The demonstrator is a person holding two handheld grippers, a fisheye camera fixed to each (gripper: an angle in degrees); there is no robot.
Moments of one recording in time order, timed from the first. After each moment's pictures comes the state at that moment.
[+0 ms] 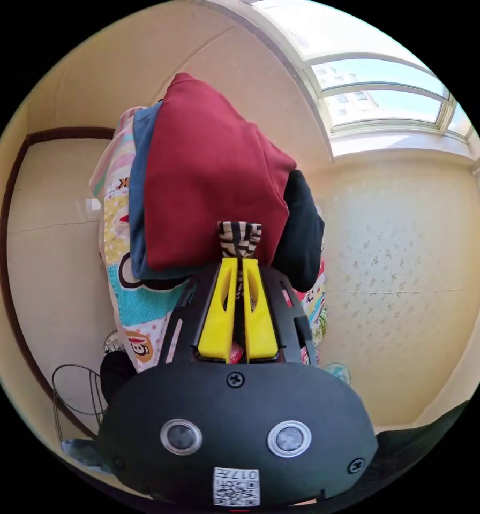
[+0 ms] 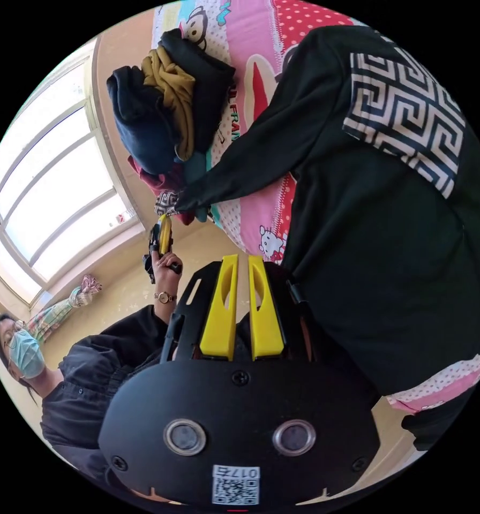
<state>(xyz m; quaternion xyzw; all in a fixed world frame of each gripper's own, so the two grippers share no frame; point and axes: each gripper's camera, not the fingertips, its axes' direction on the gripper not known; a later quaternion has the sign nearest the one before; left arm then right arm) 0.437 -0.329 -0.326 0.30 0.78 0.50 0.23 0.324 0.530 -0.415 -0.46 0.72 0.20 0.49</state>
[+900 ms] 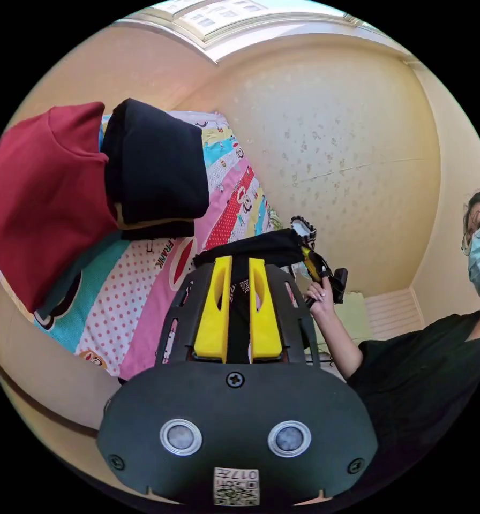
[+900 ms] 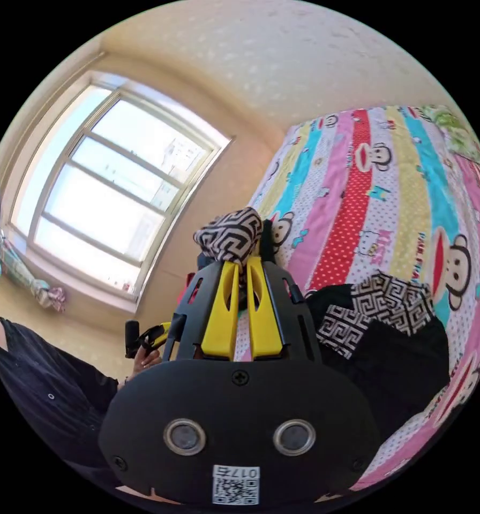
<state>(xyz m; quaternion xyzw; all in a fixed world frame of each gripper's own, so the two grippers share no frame) 0.436 -0.209 -0.295 0.35 0.57 0.74 0.09 0.201 0.520 -0.302 -0.32 0.67 -0.29 0.60</state>
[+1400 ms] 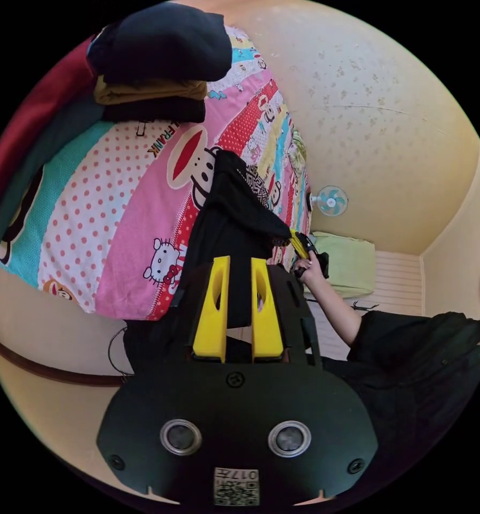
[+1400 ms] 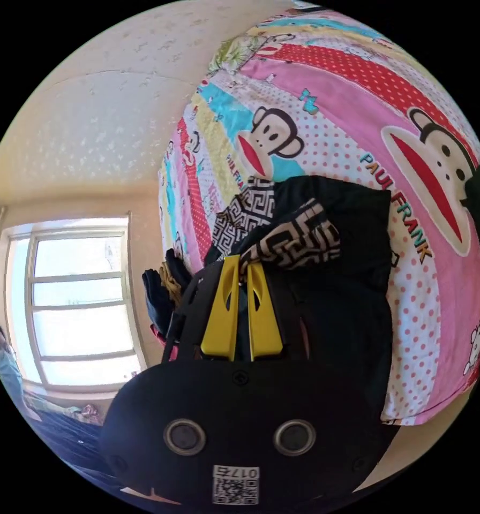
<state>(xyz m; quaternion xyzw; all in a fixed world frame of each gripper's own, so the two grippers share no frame) 0.557 -0.188 -0.259 0.33 0.42 0.82 0.18 0.144 0.464 -0.541 -0.06 0.74 -0.15 0.65</state>
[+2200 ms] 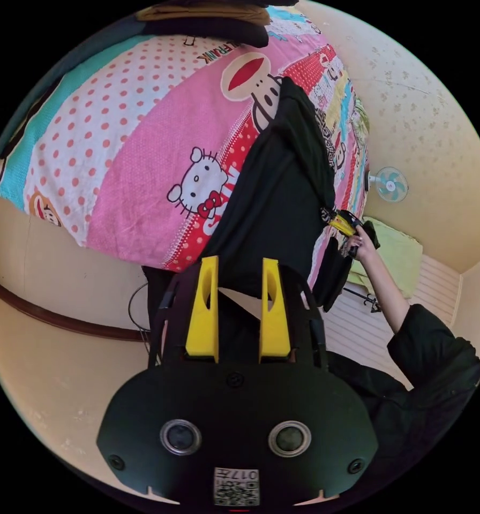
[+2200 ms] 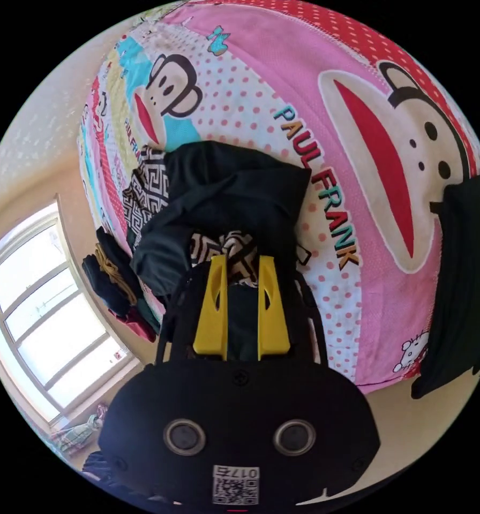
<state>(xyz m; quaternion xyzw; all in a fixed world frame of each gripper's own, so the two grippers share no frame) 0.671 -0.213 -0.276 0.36 0.36 0.80 0.33 0.191 0.341 -0.607 -0.09 0.85 0.04 0.52</state>
